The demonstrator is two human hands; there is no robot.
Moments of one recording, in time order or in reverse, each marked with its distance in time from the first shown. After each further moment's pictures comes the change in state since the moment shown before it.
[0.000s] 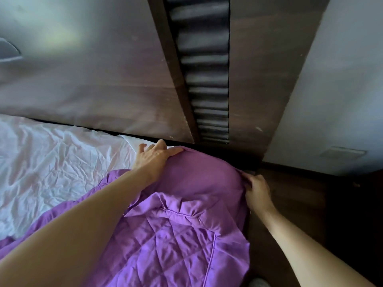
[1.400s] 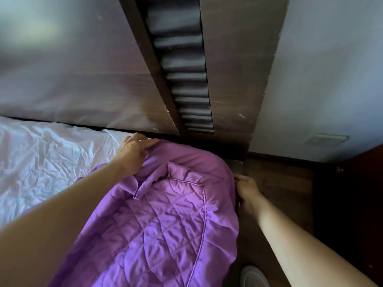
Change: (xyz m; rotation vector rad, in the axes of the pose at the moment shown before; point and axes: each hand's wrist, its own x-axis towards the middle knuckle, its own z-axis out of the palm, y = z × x) left_hand 0.007 -0.021 0.028 -0.372 0.149 -0.009; right_hand -0.007 0.005 0.011 0.838 -0.089 0.529
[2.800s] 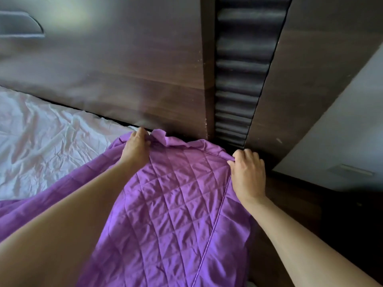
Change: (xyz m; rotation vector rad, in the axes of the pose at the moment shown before) left_hand 0.002 -0.046 -0.021 -0.223 0.197 -0.394; right_hand -0.037 -0.079 0.068 -1.322 0.394 -1.084
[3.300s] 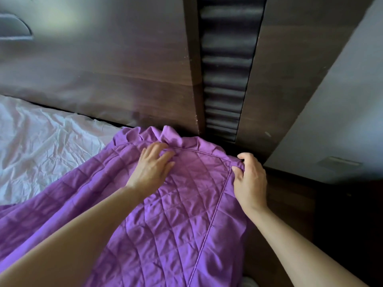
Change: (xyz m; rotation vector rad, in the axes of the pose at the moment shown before) left_hand -0.058 0.016 0.028 0.150 -0.032 0.581; right_hand -0.036 0.012 -0.011 0.438 0.086 0.220
